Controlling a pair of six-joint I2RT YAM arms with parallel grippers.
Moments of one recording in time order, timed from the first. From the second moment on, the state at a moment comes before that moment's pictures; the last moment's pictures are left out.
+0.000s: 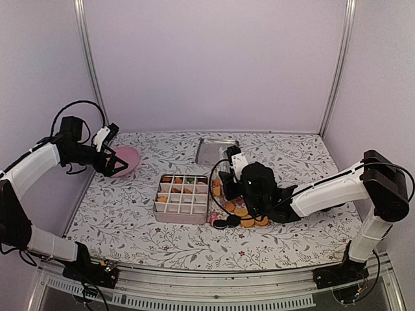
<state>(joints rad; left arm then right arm) 0.05 1.27 1.01 -0.61 0.61 0.54 1.05 1.73 0.87 0.57 0.52 0.18</state>
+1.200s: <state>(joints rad) 0.05 1.32 1.04 -0.67 0.59 0.54 1.06 1.62 0.87 0.41 0.49 0.25</state>
